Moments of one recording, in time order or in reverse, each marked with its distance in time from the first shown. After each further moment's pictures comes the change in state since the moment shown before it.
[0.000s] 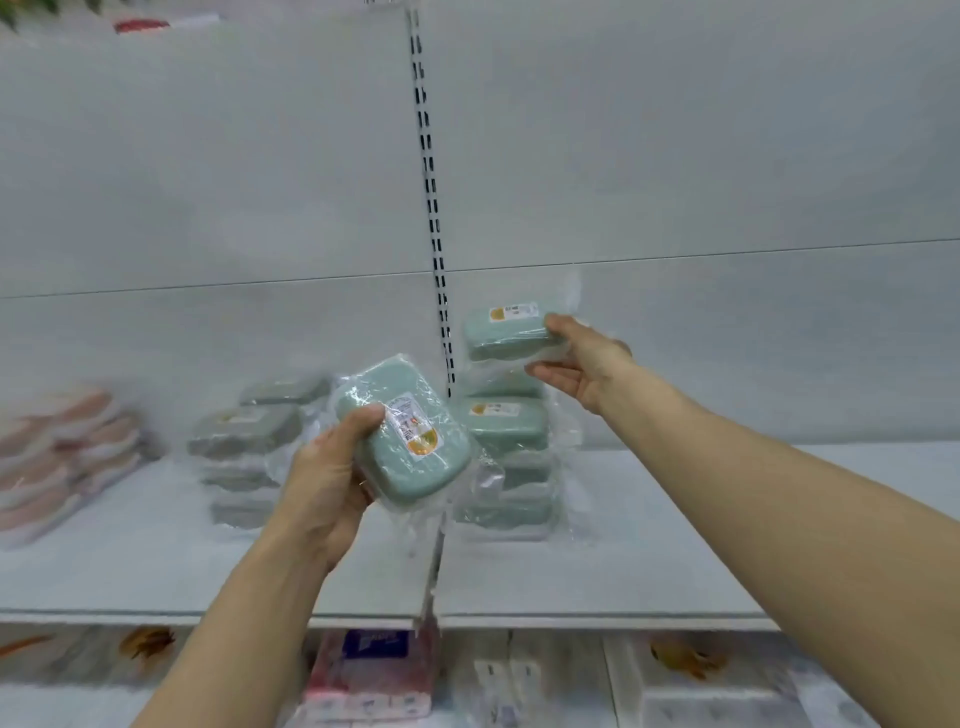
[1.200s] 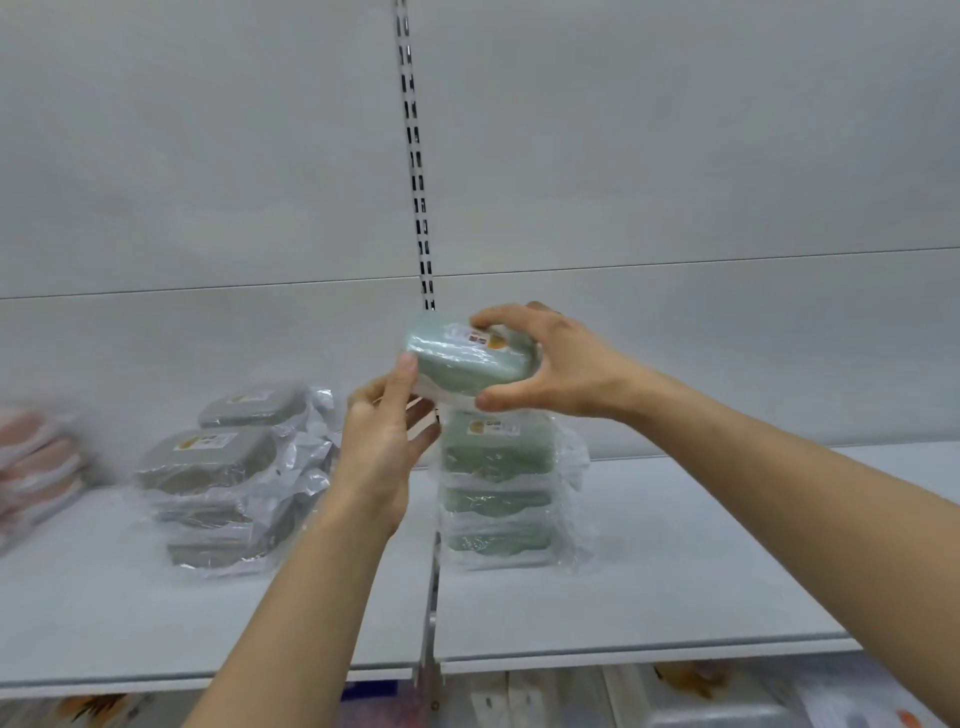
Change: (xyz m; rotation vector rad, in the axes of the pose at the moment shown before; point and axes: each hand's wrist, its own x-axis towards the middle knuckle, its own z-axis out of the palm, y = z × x) left_hand 0.047 0.002 0.048 0.020 -0.068 0.082; right_hand -0.036 -0.020 0.023 -1.256 -0.441 -0.755
